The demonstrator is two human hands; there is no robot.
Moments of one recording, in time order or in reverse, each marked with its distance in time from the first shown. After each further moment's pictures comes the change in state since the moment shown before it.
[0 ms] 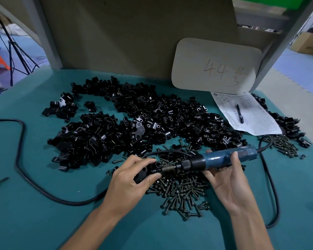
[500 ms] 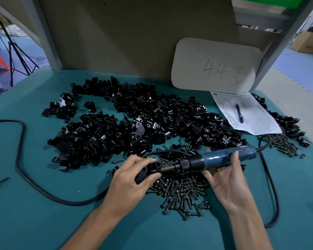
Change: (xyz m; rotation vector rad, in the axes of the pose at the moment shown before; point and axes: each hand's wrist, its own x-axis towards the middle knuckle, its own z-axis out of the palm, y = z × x) left_hand 0.000 -0.001 0.002 -0.006 -0.012 0.009; right_hand -0.002 0.001 0.005 0.032 0.017 0.014
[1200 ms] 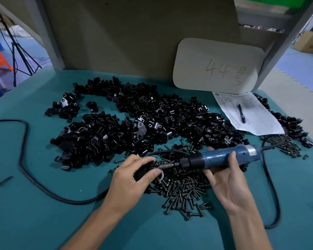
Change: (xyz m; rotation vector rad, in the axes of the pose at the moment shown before) left_hand 0.001 -0.001 -0.001 -0.109 0.020 -0.121; right_hand -0.006 0.000 0.008 0.072 -0.012 -0.015
